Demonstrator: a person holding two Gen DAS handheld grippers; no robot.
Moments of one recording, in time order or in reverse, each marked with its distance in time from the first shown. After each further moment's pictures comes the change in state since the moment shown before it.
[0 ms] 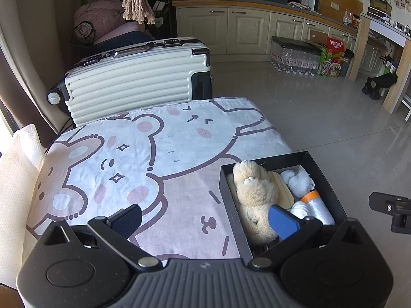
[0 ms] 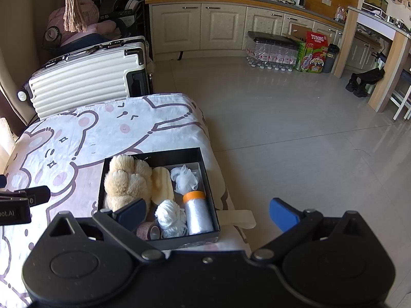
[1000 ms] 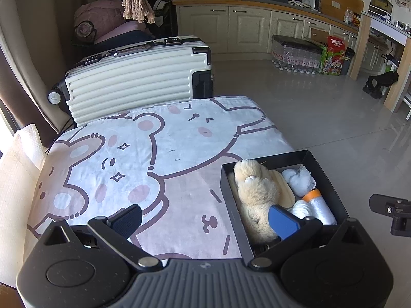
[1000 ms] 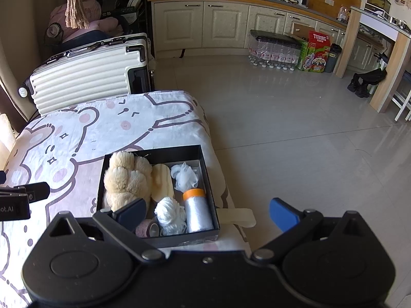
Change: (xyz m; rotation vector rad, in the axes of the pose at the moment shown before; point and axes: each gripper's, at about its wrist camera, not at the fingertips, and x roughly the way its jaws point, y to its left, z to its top) left arm 0.002 -0.001 -0.001 0.008 0.007 0.011; right arm 0.003 0.000 -0.005 -0.012 0.006 0.003
